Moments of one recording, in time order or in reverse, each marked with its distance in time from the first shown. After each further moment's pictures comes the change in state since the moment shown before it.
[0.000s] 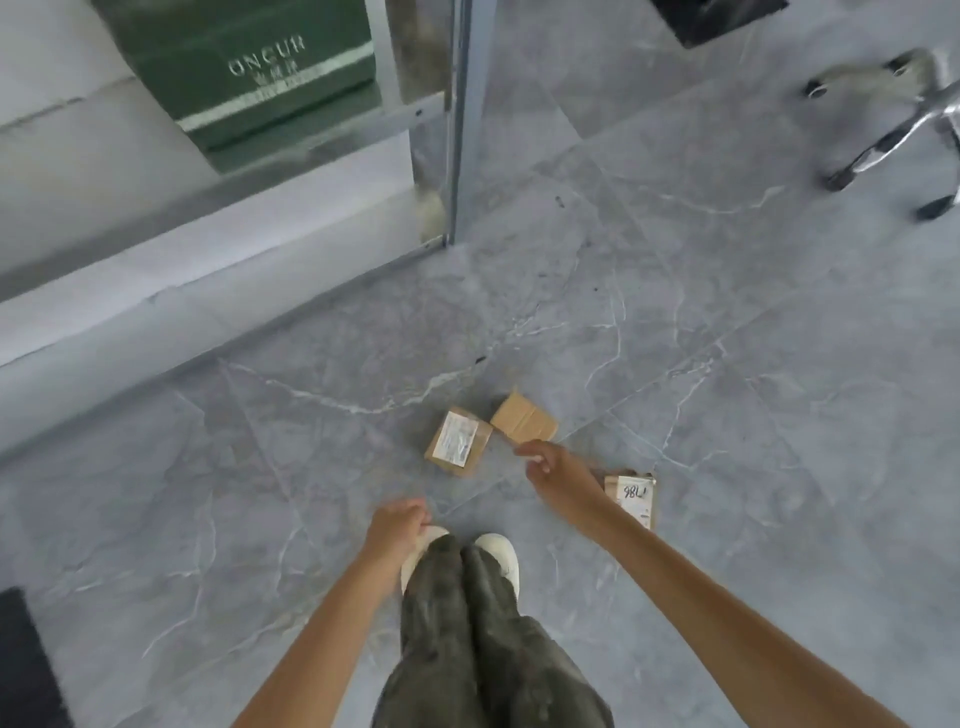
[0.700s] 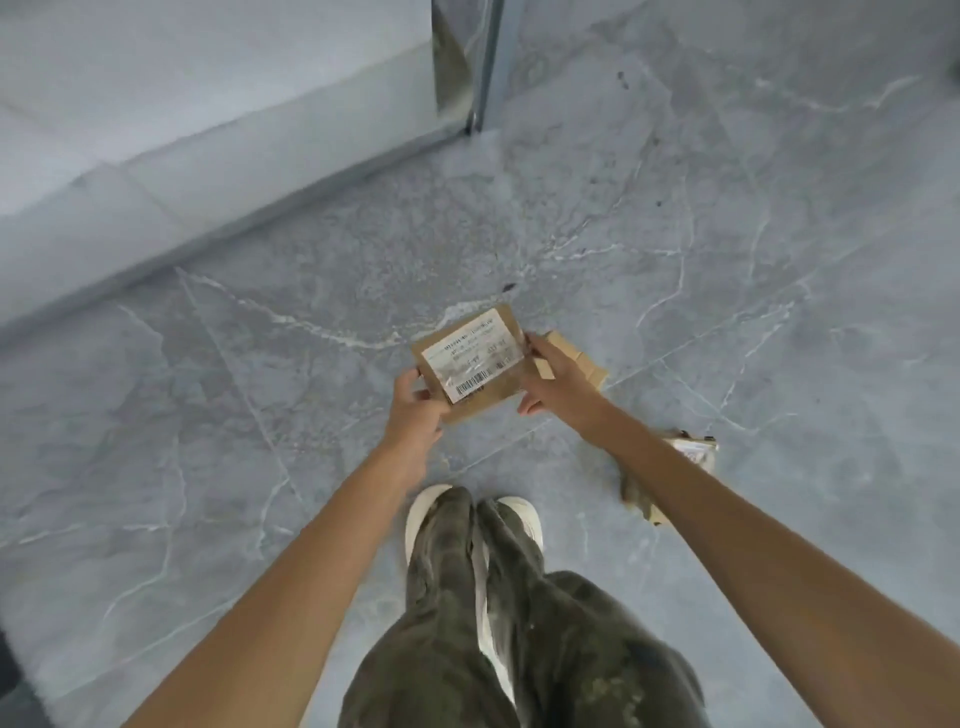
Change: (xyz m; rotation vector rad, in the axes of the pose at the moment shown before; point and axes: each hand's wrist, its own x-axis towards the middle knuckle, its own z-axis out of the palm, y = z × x) left_hand 0.128 0.009 0.009 -0.234 0.008 0.066; right_hand 0.121 0.009 0.059 0.233 -0.128 -0.089
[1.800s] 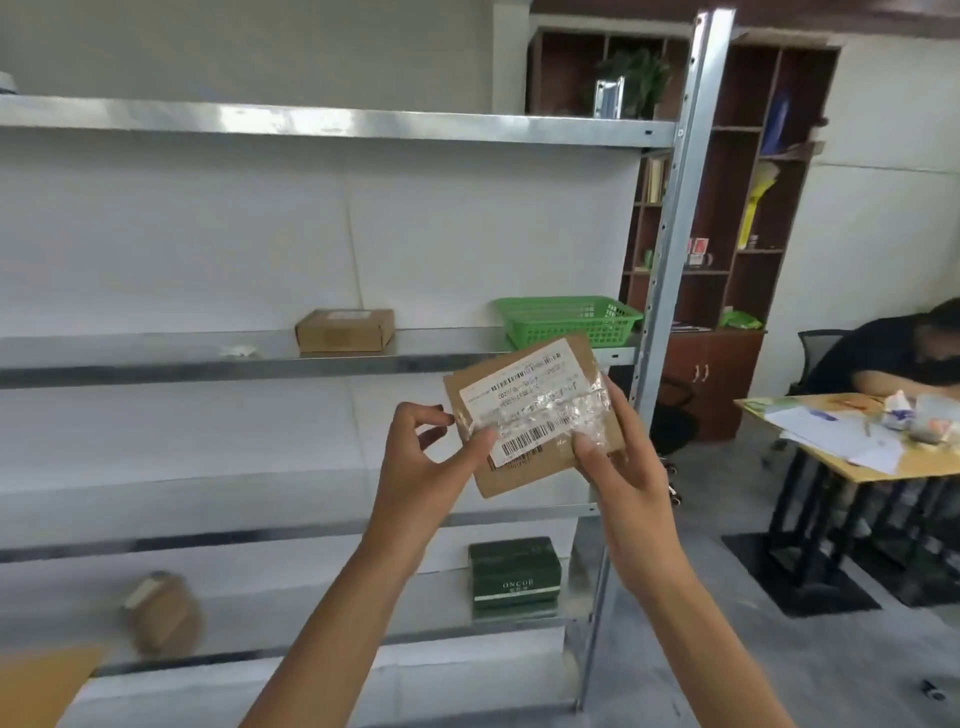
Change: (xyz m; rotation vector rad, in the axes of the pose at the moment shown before) left_hand -0.868 0.281 -0.121 -0.207 0.398 1.390; right_hand -0.688 -0.526 -0.125 0.415 -0.061 -1.445
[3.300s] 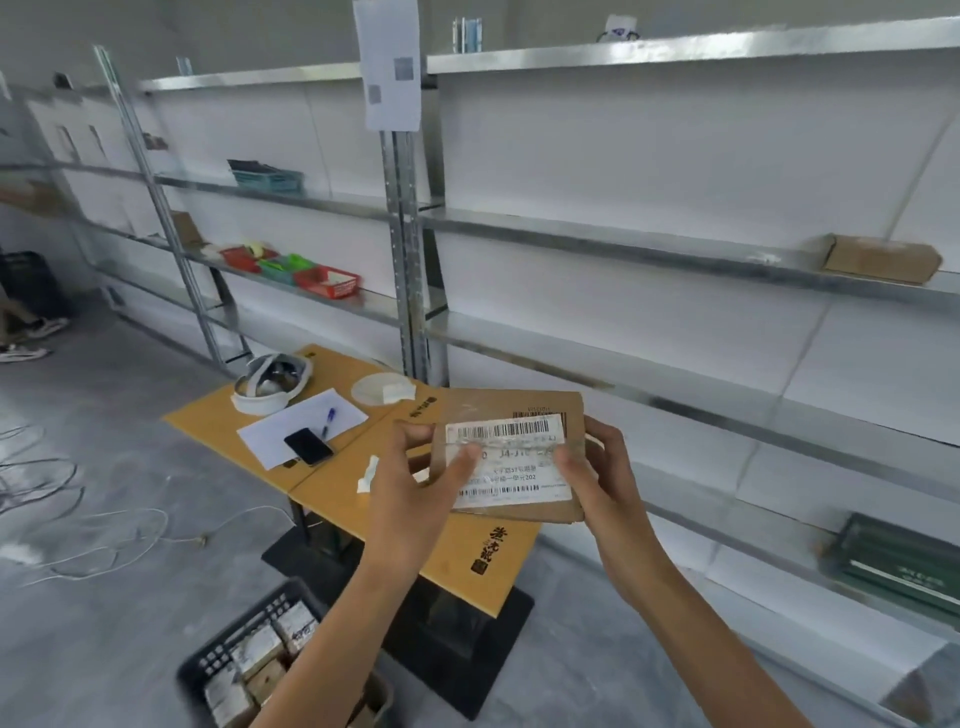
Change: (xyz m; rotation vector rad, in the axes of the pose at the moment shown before) left_hand -0.393 0.009 -0.589 0.248 0.709 -0.064; right_hand -0.375 -0.082 0.559 0.230 -0.632 0.418
